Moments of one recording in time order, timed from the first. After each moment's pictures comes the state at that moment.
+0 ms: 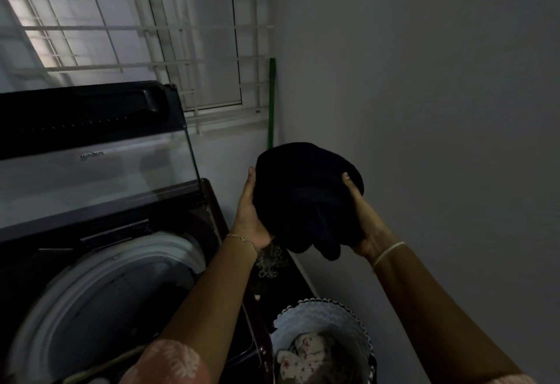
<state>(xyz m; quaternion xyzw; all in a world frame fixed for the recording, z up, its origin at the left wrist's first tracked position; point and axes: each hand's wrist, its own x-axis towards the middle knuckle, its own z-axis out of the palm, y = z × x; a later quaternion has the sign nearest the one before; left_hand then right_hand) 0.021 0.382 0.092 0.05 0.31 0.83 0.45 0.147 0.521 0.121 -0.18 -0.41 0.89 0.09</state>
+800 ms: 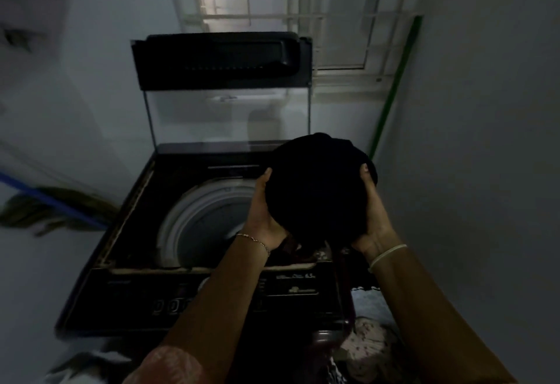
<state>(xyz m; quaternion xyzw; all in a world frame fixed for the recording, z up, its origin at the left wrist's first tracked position) 0.010 0.214 0.050 -0.04 0.32 0.89 0.32 0.065 0.376 0.081 -0.14 -0.34 0.93 -0.08</state>
